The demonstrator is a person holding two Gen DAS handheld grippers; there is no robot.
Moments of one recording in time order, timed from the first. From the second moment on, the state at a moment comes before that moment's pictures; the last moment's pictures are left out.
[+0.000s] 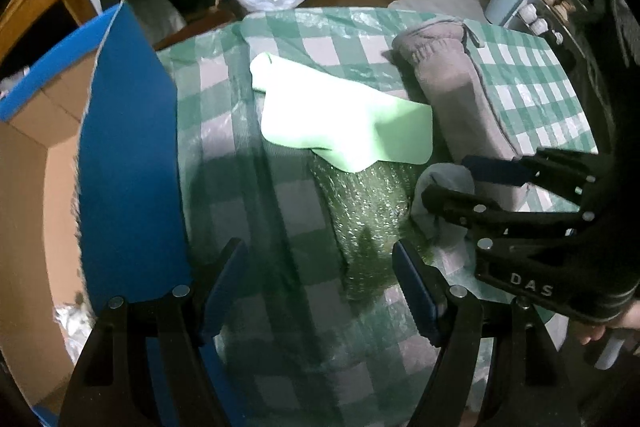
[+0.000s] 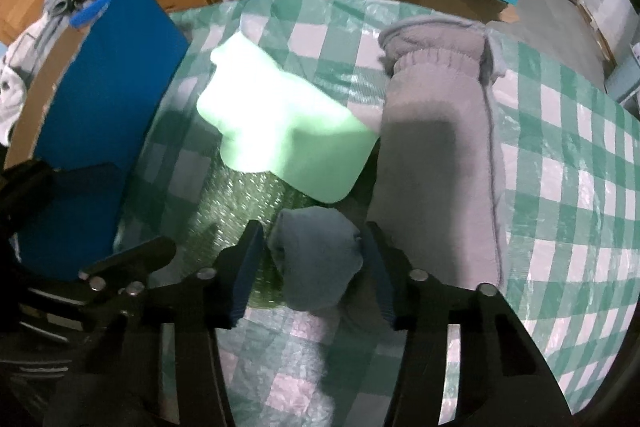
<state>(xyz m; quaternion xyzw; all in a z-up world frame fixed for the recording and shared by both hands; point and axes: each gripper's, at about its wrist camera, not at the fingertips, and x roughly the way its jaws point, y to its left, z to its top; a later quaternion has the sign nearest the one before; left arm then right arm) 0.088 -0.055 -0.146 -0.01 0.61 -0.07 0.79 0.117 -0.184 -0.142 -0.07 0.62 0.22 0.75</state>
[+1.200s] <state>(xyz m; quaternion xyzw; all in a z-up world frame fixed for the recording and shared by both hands) 0.109 -0.108 -0.185 0.03 0.64 -0.04 0.77 0.110 -0.254 -0.113 0.02 0.60 0.21 0.77</state>
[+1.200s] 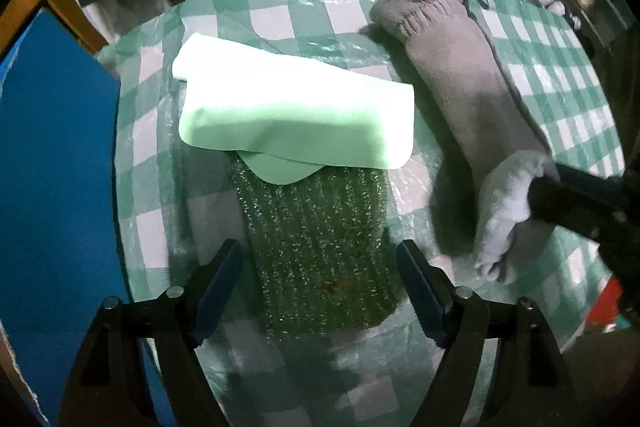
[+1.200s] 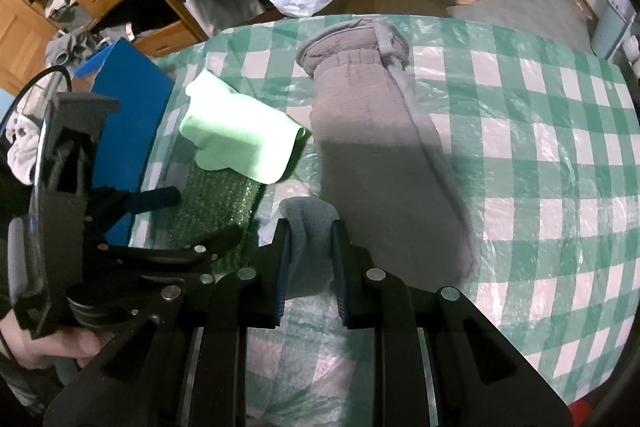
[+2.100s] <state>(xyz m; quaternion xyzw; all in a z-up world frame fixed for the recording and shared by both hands) 0.082 -0.099 -0.143 0.00 0.61 -0.08 0.79 0.101 -0.251 -0.091 0.02 0.58 0.22 0.78</state>
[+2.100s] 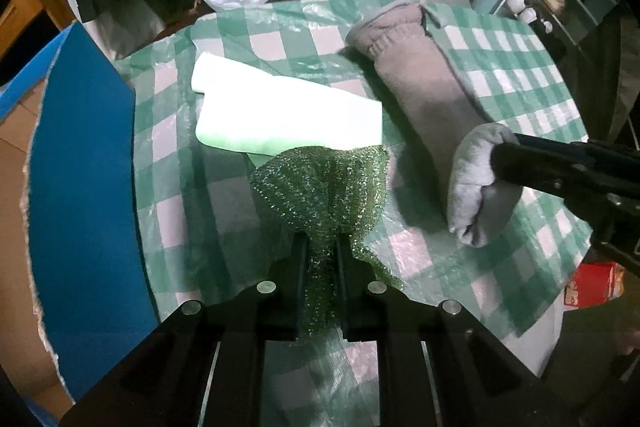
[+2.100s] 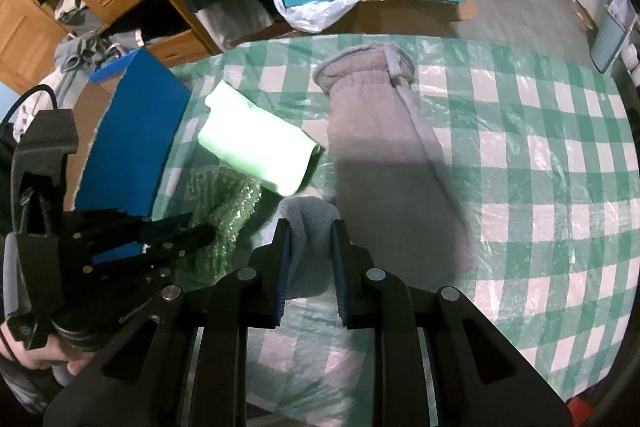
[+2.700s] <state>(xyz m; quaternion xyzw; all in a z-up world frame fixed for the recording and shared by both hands) 0.067 -0.082 -0.102 -0.02 0.58 -0.09 0.81 0.085 -0.243 -0.061 0.00 0.56 0.23 0.80</state>
